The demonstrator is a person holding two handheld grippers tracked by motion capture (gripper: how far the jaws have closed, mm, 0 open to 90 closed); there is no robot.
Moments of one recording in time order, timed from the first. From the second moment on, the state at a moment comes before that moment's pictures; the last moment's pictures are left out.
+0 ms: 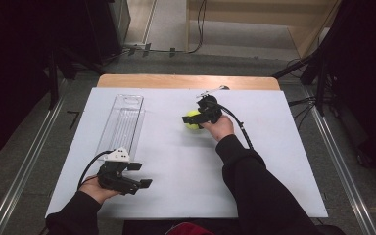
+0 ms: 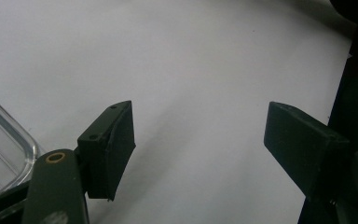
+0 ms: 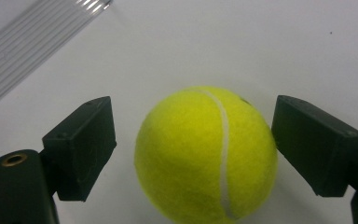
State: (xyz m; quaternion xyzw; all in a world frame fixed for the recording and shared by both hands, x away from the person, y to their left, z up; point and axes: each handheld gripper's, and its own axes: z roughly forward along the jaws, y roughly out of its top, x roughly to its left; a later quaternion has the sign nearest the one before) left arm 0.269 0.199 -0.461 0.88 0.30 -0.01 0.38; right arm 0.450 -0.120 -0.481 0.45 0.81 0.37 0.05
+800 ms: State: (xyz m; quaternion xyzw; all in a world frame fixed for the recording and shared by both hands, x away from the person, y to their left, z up) left arm 0.269 0.199 -0.461 0.88 0.30 -0.01 0.38; right arm 0.450 -0.123 -0.505 0.47 0.81 0.35 0.09
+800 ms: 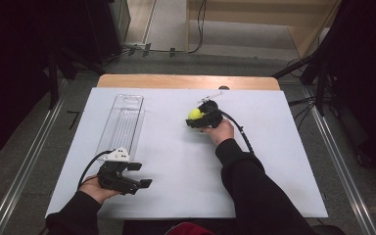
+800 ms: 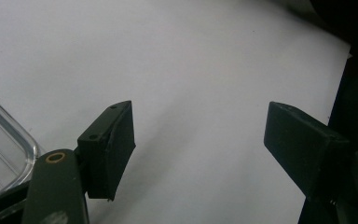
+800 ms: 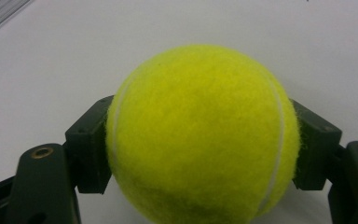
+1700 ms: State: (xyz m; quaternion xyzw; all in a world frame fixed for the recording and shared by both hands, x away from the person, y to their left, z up) left arm 0.269 0.199 -0.461 0.88 0.30 -0.01 0.38; right arm 0.450 -0.127 -0.500 0.47 0.80 0.35 0.09
